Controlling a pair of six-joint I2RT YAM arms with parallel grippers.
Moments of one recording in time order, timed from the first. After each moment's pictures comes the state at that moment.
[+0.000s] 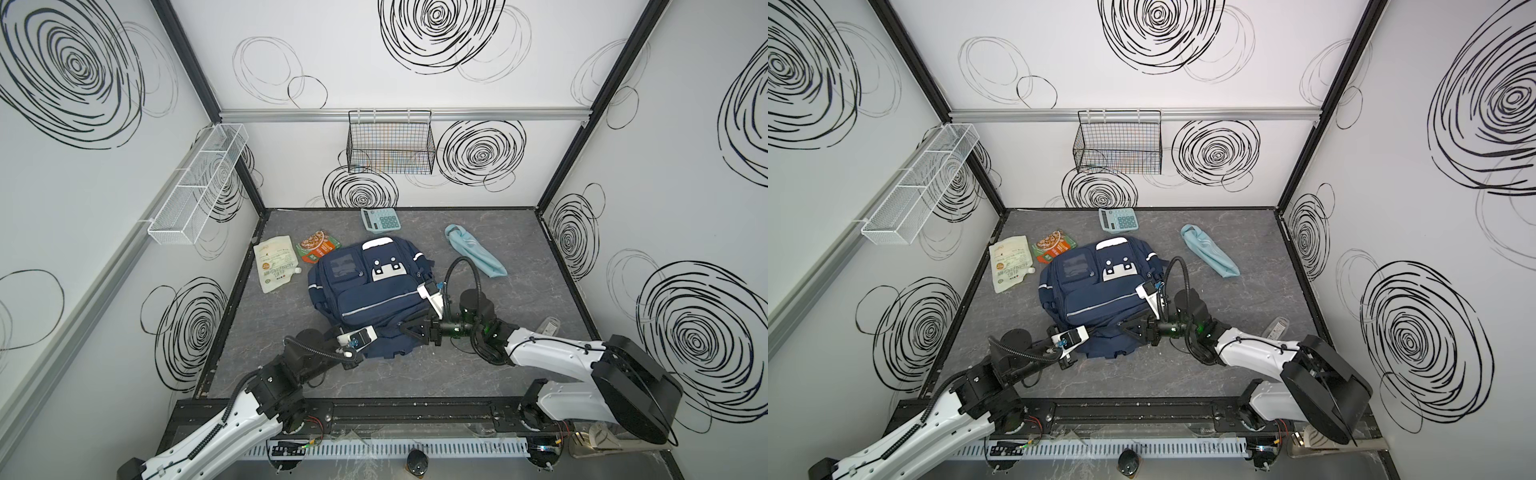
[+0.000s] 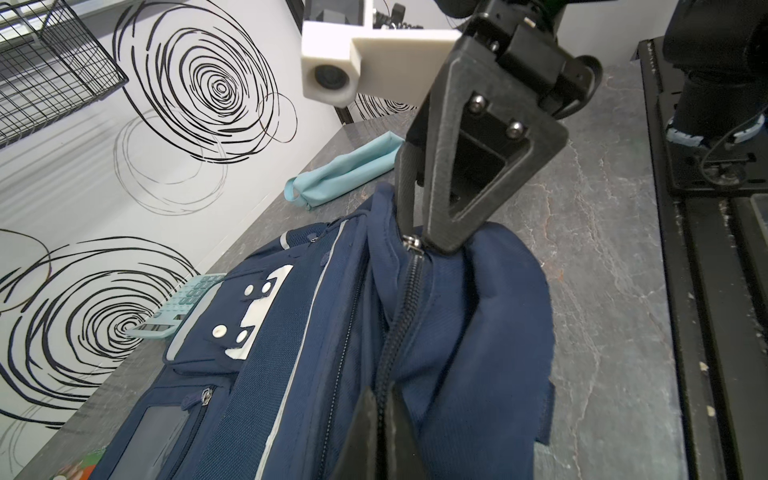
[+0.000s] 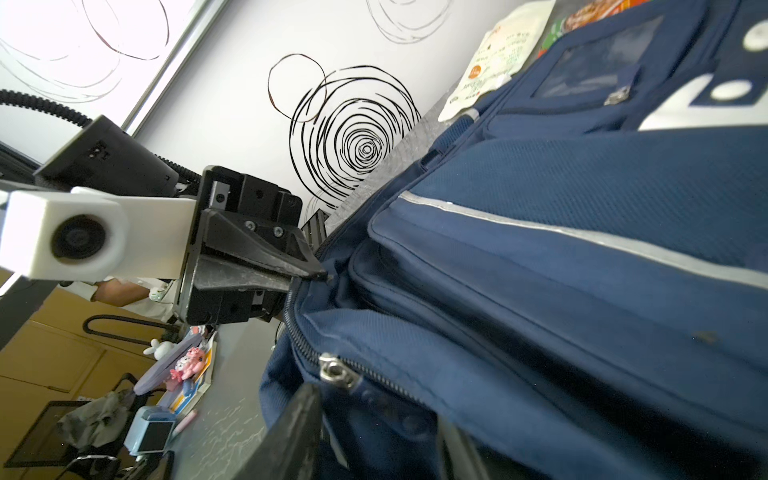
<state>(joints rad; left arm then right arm) -0.76 0.39 0.25 -0.13 0.16 0.42 0.78 1.27 0.45 0.57 -0.67 0.56</state>
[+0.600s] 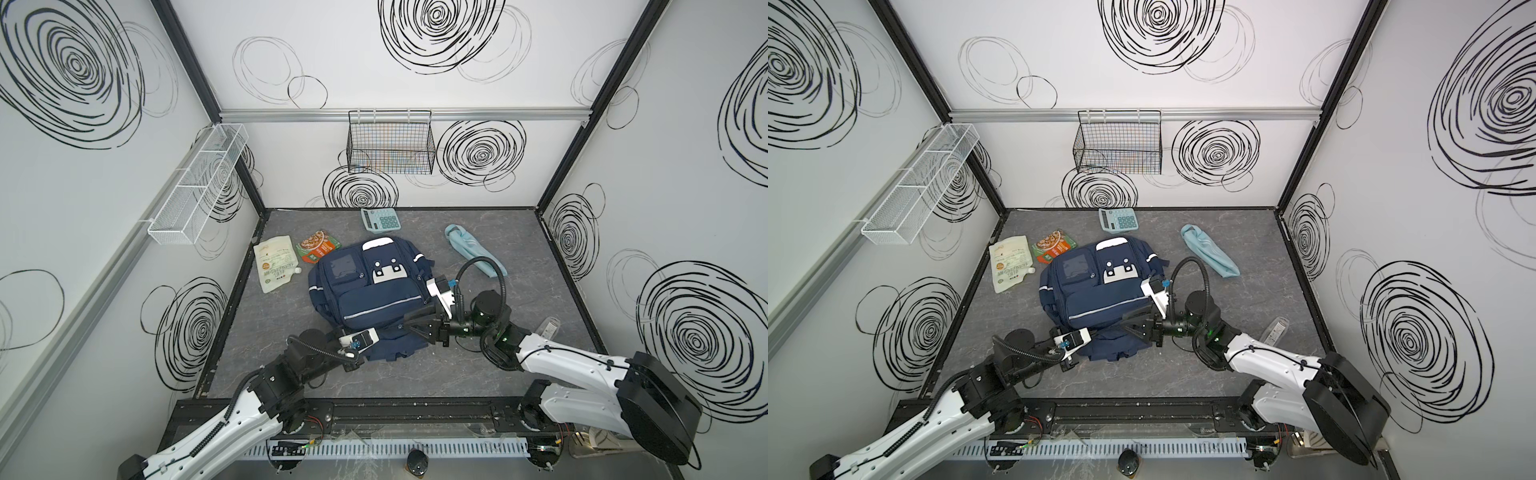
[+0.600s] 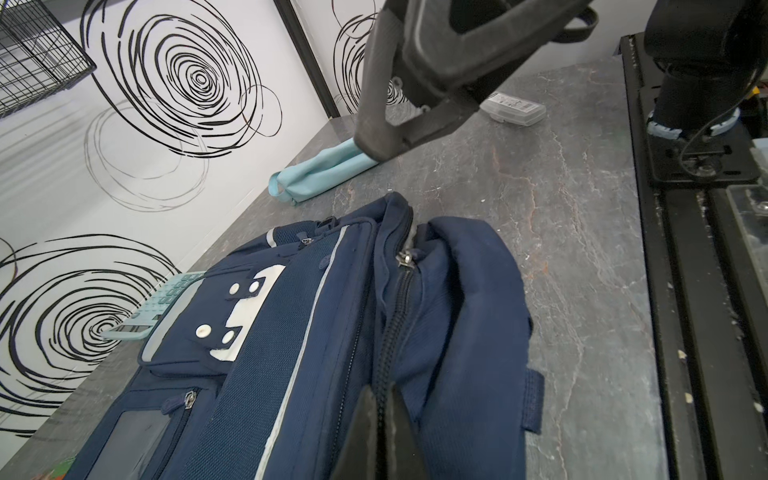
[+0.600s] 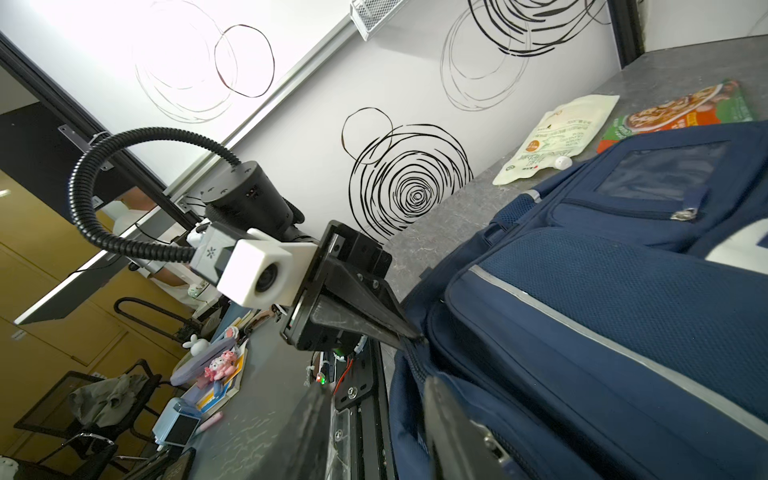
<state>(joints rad) -0.76 0.40 0.24 -0.13 0.18 0.41 0.77 1.15 0.43 0.68 -0.74 0.58</state>
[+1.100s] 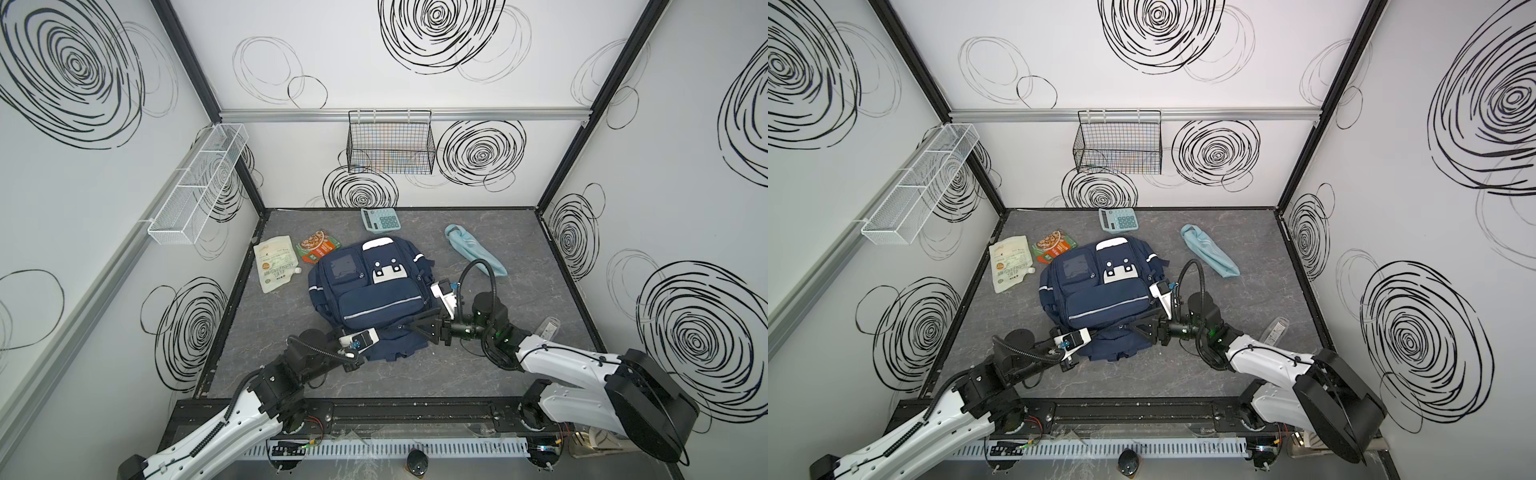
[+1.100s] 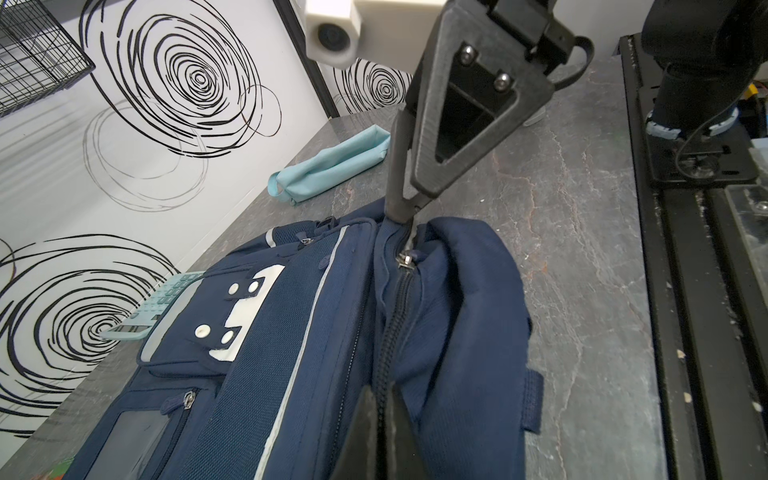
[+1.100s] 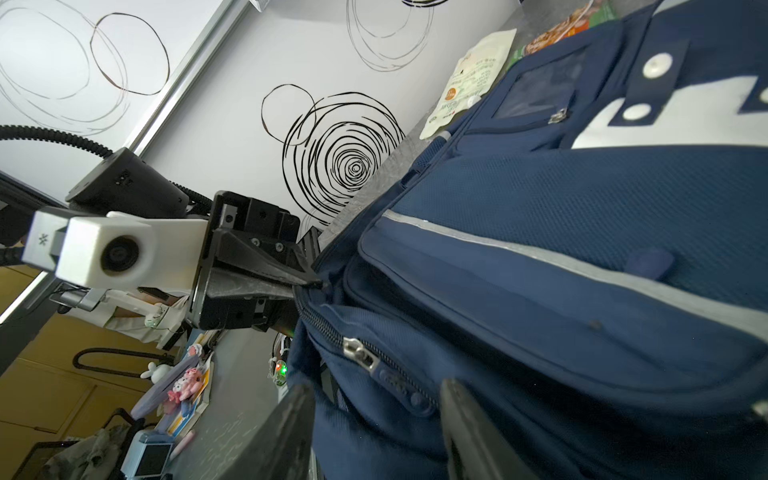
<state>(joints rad) -0.76 0.40 0.24 -0.13 0.18 0.41 0.70 1.19 0.35 0.59 -0.68 0.59</state>
